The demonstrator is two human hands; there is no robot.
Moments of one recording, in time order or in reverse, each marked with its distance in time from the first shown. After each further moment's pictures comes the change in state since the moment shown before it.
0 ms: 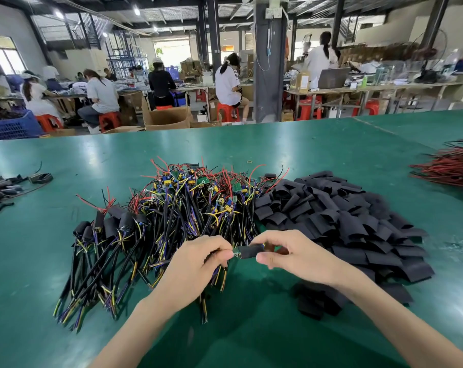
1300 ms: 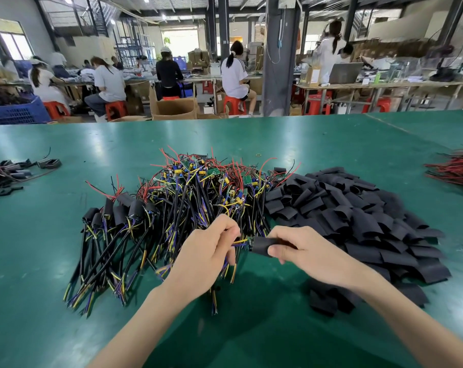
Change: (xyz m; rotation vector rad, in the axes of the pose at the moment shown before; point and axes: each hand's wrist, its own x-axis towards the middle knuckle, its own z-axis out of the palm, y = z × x) left_hand -0.002 0.014 -0.004 -0.090 0.033 -0.052; right_hand -0.003 -0.020 0.001 -0.134 0.003 0.027
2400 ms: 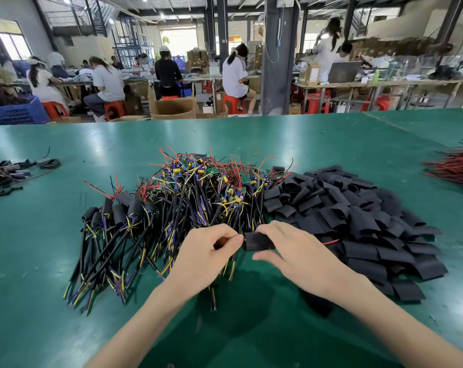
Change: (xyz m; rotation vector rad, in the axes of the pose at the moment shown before) left_hand 0.002 0.000 0.005 -0.079 0.047 -0.112; right_hand -0.002 -0.001 0.020 -0.585 0.154 -0.155
